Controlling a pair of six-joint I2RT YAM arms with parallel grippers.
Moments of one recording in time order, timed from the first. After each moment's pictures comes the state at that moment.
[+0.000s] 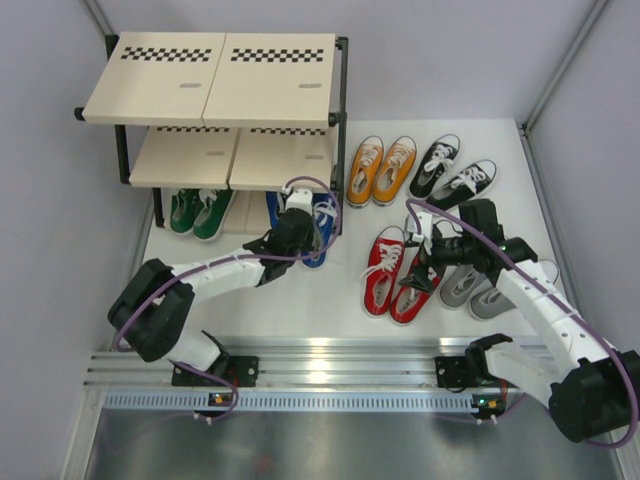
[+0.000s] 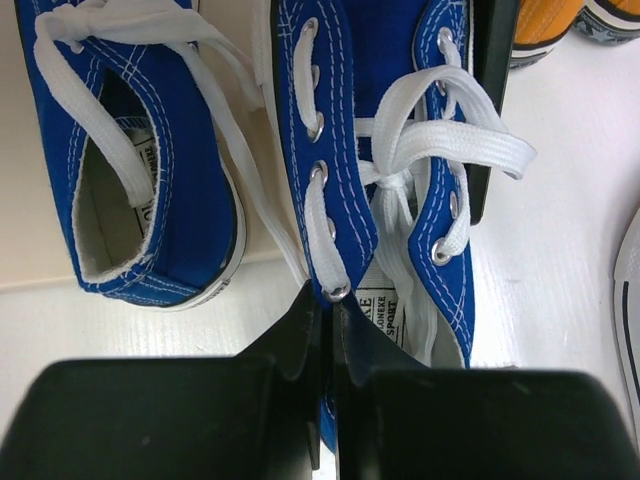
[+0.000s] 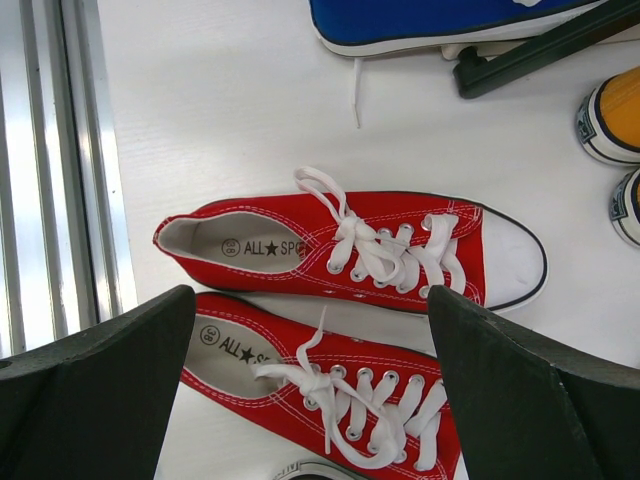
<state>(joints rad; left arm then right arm) -0.70 1.47 0.74 0.16 -0.41 -0.32 0.29 1.00 0.76 -0.61 -0.83 -0.79</state>
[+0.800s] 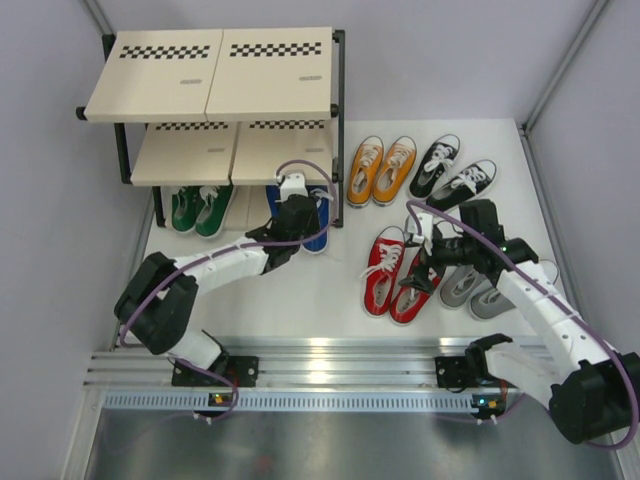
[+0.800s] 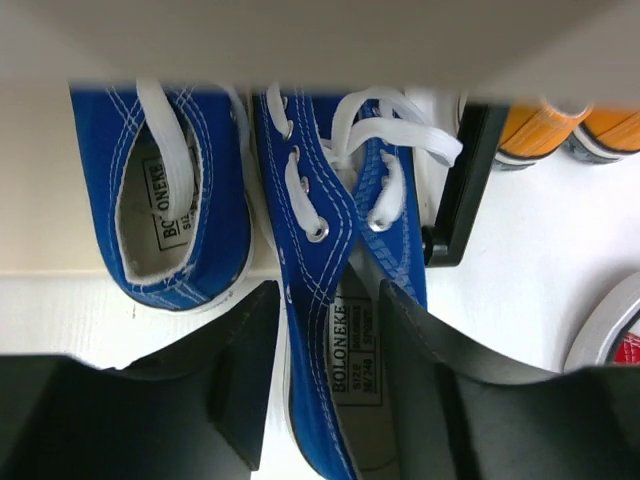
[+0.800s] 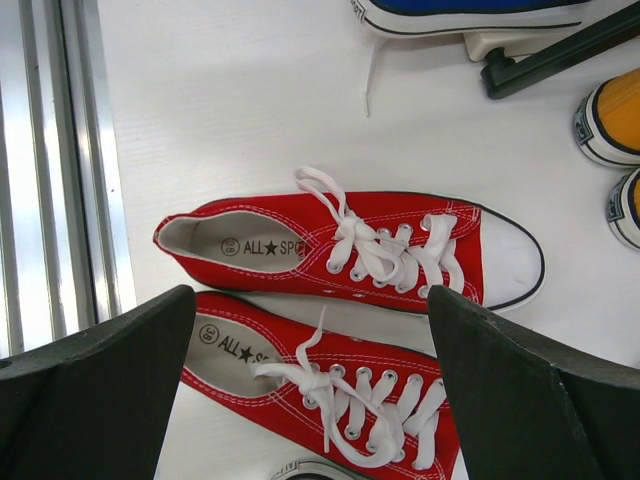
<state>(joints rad) -0.68 1.53 0.85 0.12 -0.49 -0.47 0.29 1.00 0.76 -0.62 -0.83 -0.79</state>
